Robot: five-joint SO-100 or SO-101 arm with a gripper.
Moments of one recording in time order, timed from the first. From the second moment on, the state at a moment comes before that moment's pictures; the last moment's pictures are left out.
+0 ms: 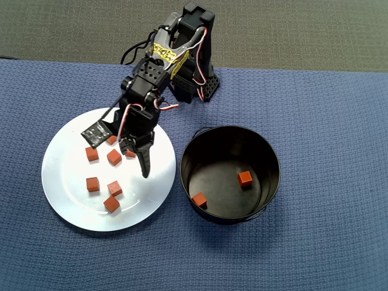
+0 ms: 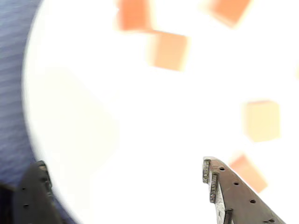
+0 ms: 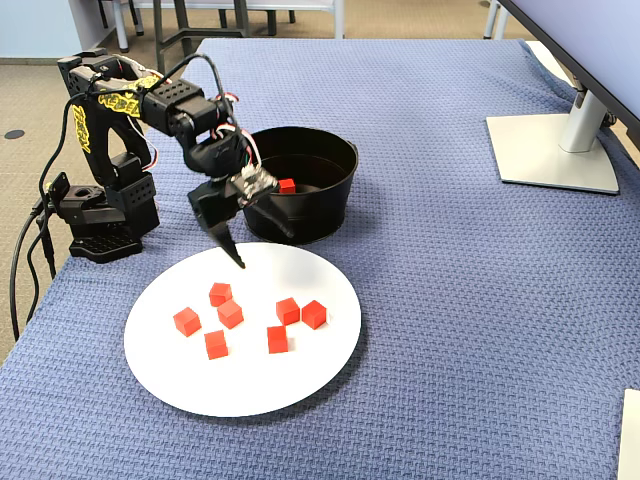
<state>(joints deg) 31.8 97.1 105.8 57.8 -75.4</state>
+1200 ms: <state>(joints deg) 42.2 92.4 104.9 65.4 -29.1</state>
